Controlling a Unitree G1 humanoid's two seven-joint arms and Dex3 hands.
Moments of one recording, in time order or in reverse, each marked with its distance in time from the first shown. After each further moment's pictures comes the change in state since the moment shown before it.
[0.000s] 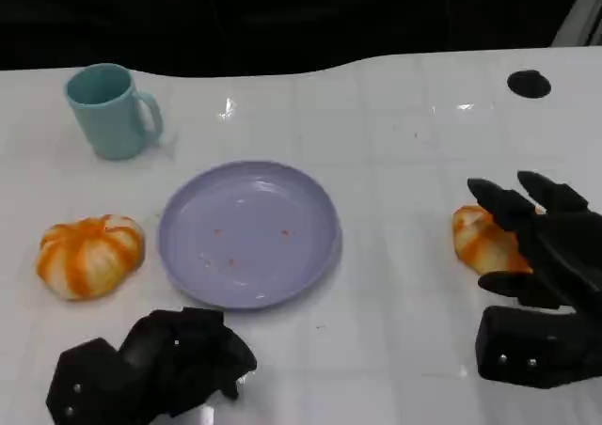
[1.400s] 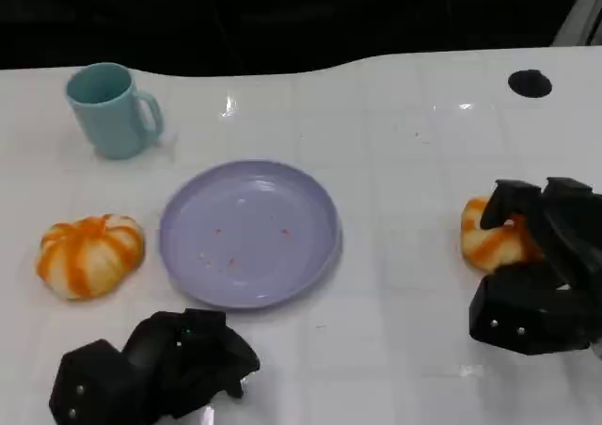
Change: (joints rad) left arm 0.017 -0.011 -0.005 -0.037 0.001 0.028 0.013; right arm -0.199 0.041 0.092 0.419 0.078 -0.134 -0.364
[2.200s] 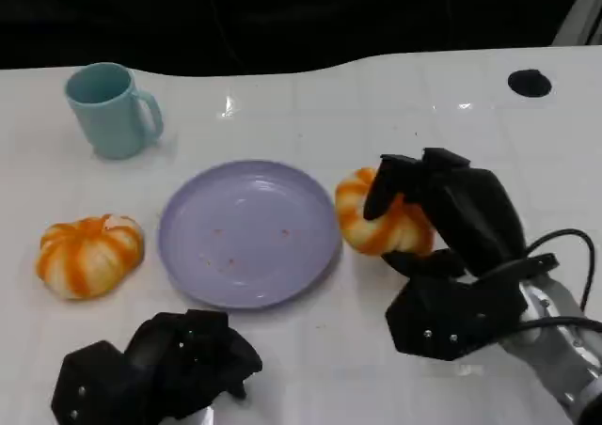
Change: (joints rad) left arm 0.010 -0.006 -0.001 -0.013 -0.001 0.005 0.000; right arm 0.037 0.197 -0.006 -0.318 0.096 -0.079 0.163
